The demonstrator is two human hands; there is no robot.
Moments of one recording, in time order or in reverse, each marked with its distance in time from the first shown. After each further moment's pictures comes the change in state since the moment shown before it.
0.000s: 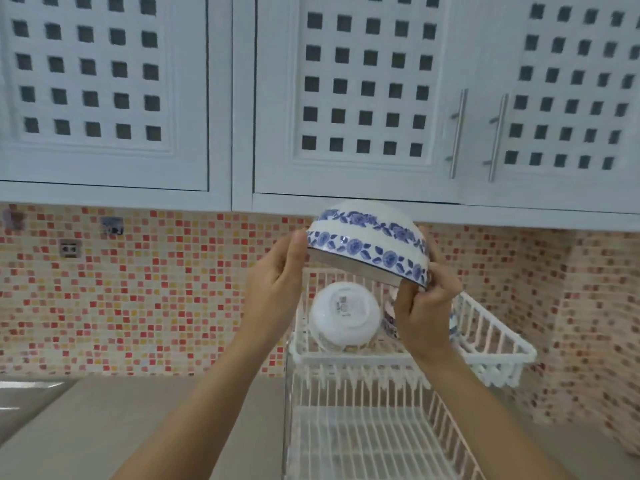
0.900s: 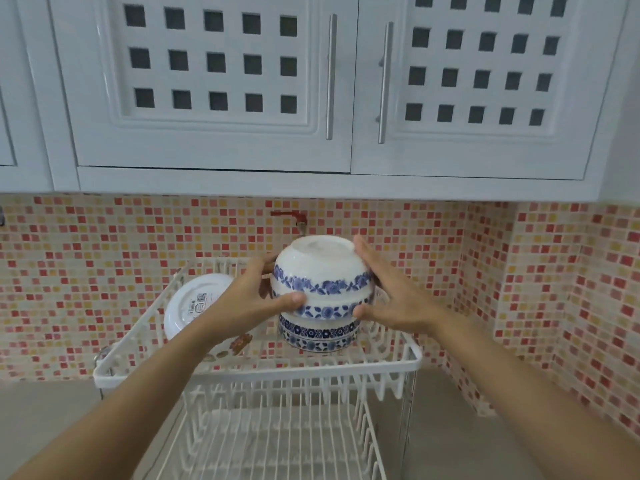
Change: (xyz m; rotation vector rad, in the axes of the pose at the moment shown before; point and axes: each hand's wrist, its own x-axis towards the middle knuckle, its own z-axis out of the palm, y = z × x) left_hand 0.035 -0.087 0.188 0.201 -0.489 -0.274; right_hand 0.006 0.204 -0.148 0.050 -1.082 0.371
